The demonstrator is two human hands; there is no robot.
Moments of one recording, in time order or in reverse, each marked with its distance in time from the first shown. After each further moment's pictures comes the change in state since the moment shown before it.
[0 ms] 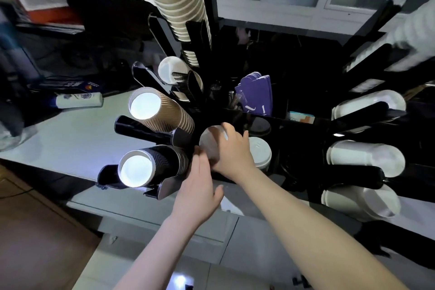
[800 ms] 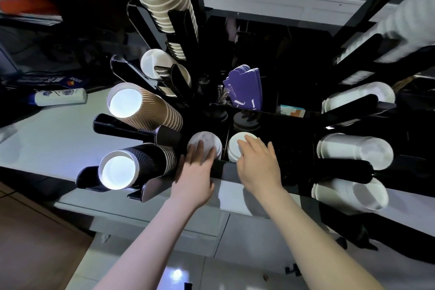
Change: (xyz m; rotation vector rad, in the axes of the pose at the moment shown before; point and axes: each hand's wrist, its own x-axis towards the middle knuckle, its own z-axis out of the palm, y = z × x) left_hand 0.038 -0.012 0.028 0.444 -0.206 0.031; right_hand -0.055 0.050 -0.013 -0.044 0.064 0.167
